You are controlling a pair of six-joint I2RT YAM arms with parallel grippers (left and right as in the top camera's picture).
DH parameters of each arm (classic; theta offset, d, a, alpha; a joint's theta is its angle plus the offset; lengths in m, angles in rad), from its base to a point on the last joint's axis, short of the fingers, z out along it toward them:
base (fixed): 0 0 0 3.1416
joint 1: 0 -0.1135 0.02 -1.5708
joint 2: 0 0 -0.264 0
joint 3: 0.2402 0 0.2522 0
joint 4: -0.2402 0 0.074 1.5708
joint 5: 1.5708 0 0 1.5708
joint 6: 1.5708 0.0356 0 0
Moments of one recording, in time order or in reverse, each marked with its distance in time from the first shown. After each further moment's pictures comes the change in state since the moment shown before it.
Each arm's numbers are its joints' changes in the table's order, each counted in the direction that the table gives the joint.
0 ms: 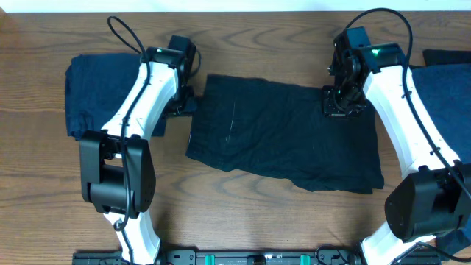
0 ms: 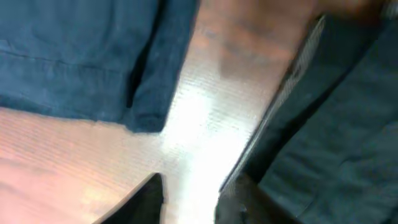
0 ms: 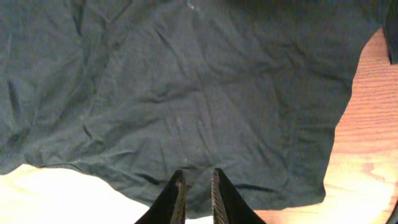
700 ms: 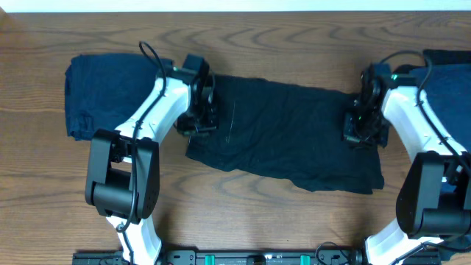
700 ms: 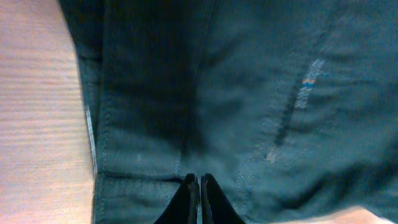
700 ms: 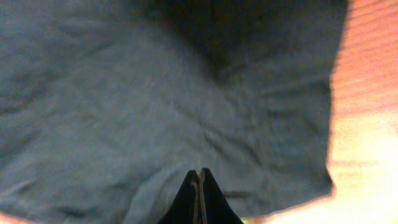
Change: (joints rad) left arm 0.066 0.023 -0.227 0.147 0.388 0.132; right arm 0.197 0.005 -0.384 0.202 -0.014 0.052
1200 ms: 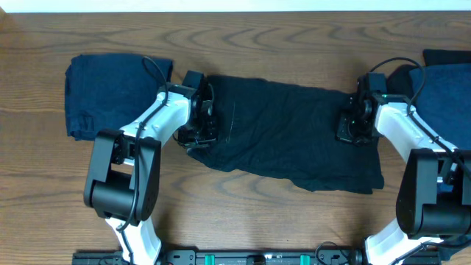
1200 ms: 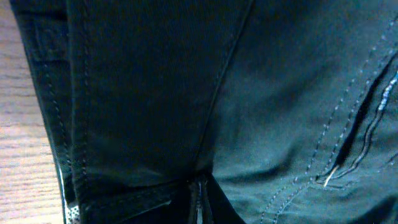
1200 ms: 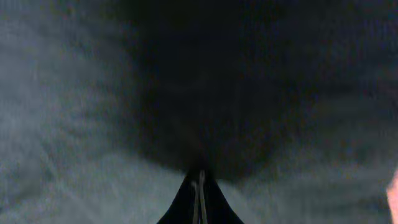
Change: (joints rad) left arm 0.000 0.014 -0.155 0.150 0.023 -0.004; right arm 0.000 0.000 -0.183 0.426 0.005 0.003
